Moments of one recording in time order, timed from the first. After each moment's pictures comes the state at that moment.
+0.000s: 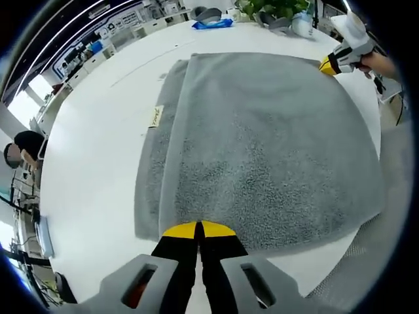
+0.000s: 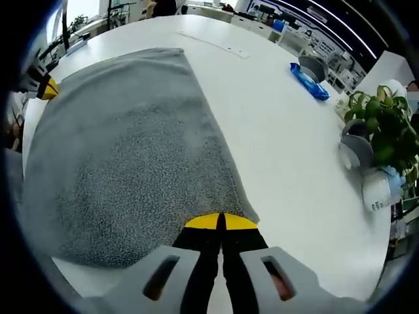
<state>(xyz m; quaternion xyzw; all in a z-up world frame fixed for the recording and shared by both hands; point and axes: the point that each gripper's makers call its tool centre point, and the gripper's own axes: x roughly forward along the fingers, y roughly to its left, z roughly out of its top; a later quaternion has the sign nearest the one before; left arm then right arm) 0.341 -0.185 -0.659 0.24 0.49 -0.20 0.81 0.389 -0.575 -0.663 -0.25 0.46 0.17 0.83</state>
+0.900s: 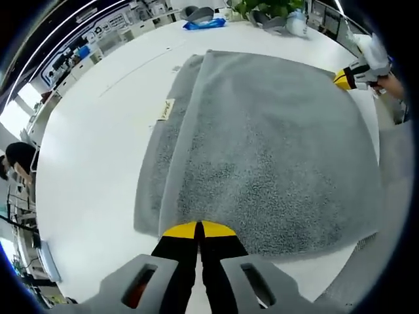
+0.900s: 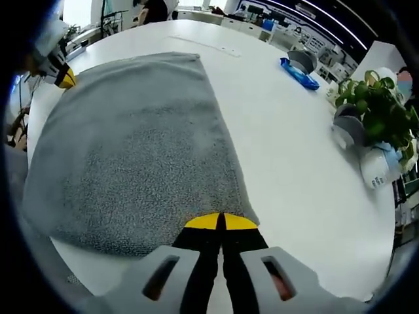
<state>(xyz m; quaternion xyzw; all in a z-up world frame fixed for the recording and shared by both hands) 0.377 -0.192 -0.659 0.26 0.49 -0.24 0.80 0.349 -0.584 -0.662 -0.20 0.46 0.15 0.85</state>
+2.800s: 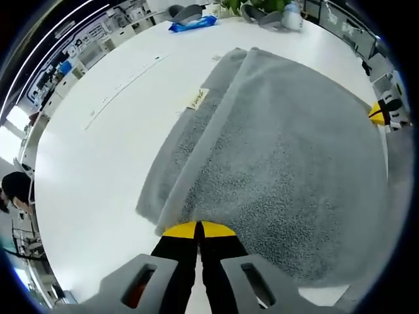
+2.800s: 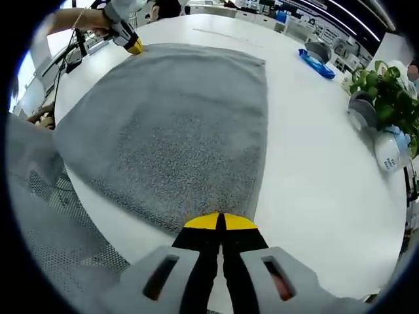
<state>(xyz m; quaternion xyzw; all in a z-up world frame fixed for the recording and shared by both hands) 0.456 -0.221 -0.654 0.30 0.48 -0.28 0.77 0.272 -0.561 -0.663 -0.19 0.50 0.21 0.82</state>
